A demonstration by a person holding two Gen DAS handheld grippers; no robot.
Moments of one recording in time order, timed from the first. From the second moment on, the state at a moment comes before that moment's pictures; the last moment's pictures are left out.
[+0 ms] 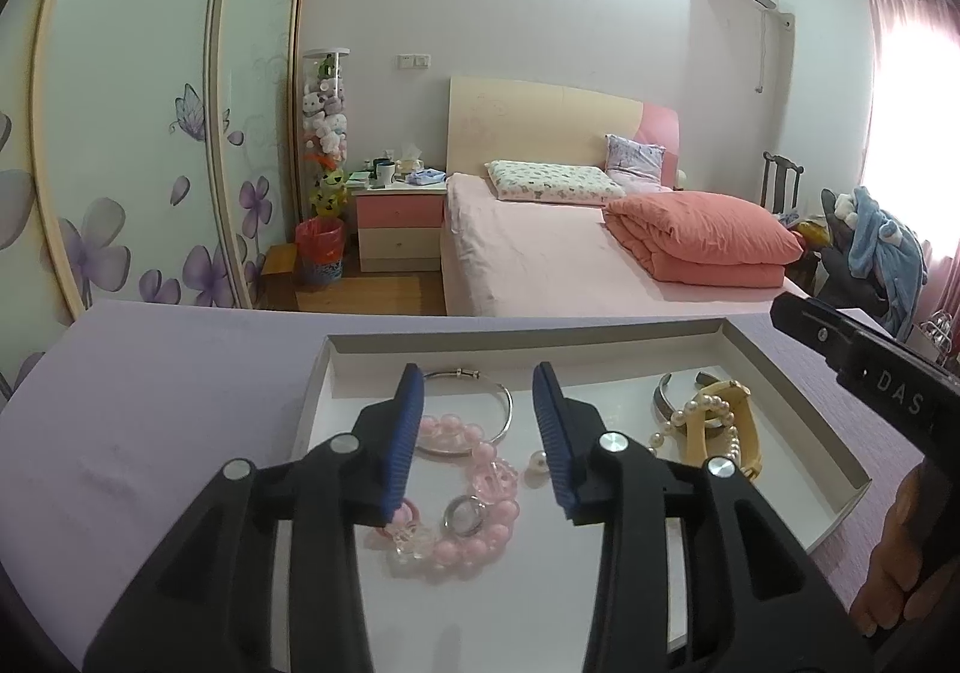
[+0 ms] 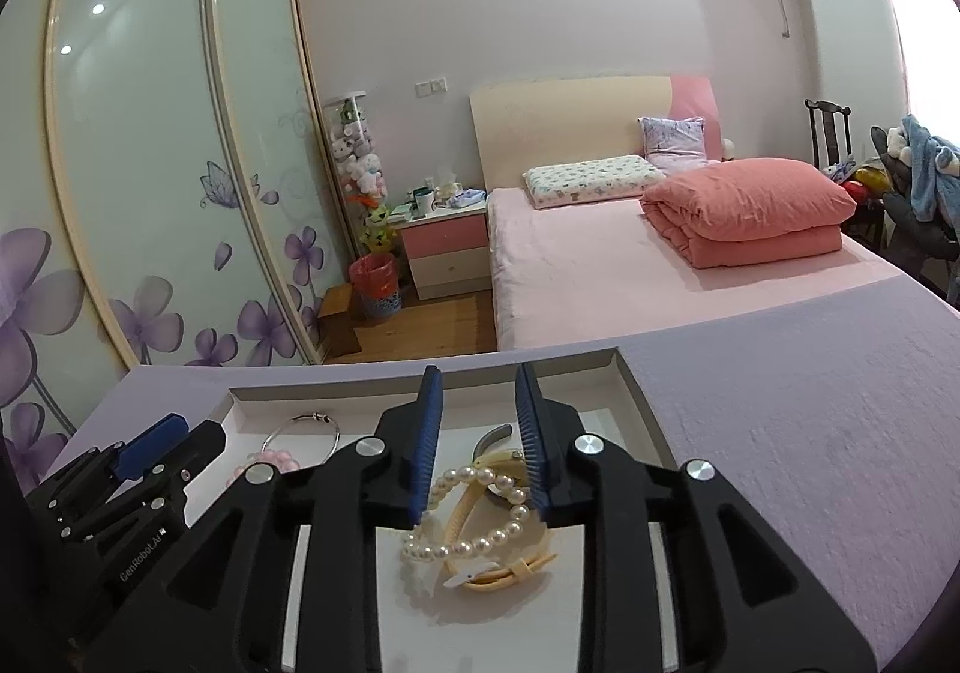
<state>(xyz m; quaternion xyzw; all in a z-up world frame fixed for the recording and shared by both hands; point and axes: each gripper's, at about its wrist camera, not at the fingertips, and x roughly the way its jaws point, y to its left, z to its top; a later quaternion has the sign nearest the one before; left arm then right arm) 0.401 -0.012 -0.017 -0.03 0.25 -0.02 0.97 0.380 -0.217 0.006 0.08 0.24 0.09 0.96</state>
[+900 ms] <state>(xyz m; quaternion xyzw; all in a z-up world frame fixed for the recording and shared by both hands) 0.350 0.009 -0.012 -0.05 0.24 -0.02 0.97 0.342 -0.229 -0.005 0.06 0.25 0.09 0.96</state>
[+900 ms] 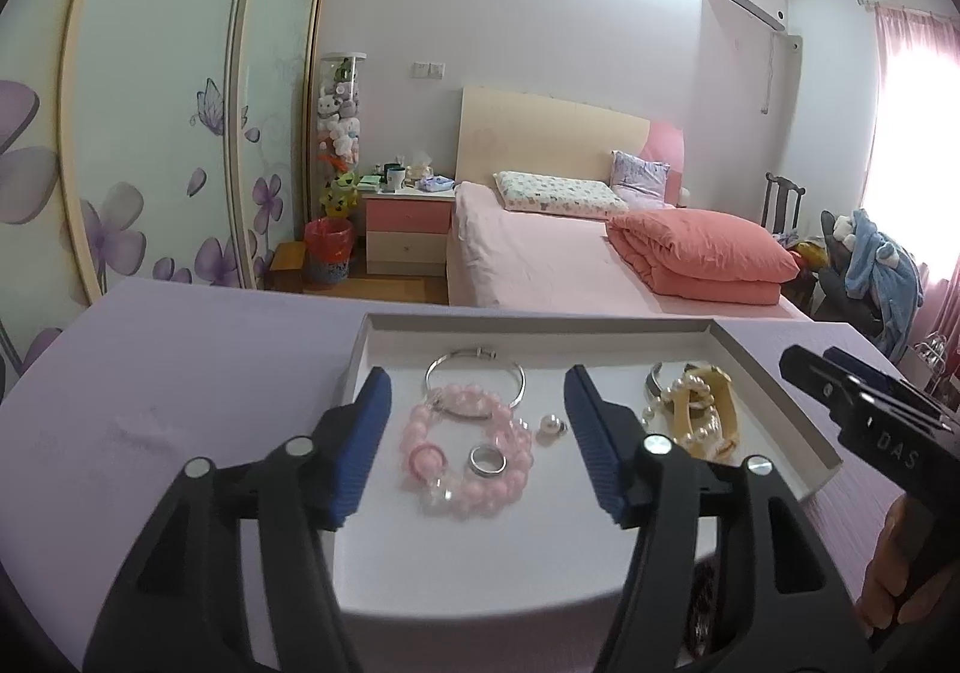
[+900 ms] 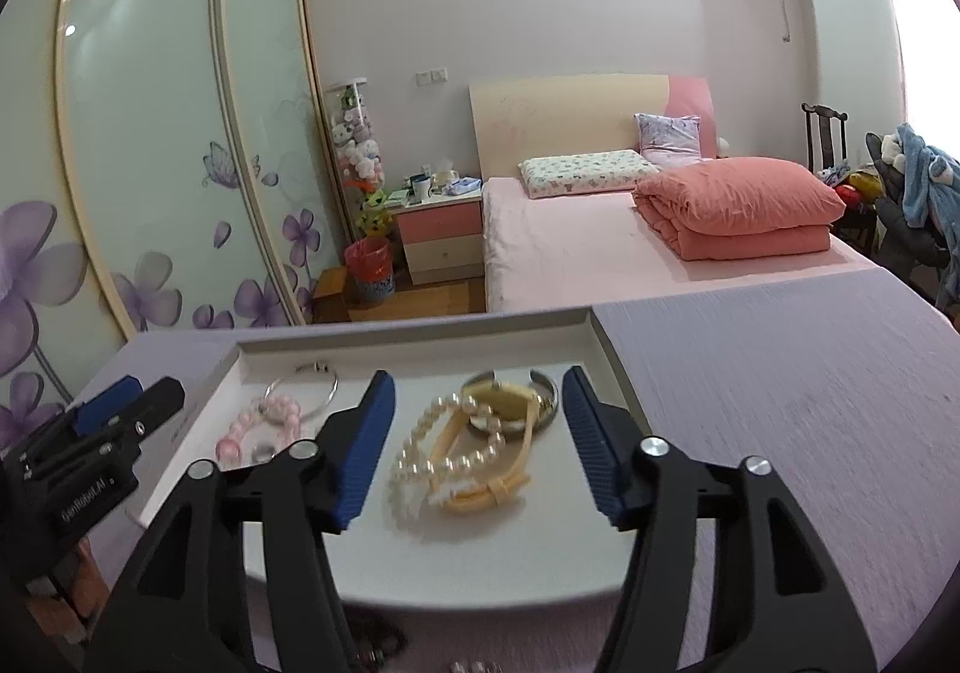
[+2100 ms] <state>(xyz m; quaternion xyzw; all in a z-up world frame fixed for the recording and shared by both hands) 0.240 0.040 -0.027 -0.04 0.27 -0.02 0.96 0.298 -0.208 -0.067 -0.04 0.43 0.11 0.90</state>
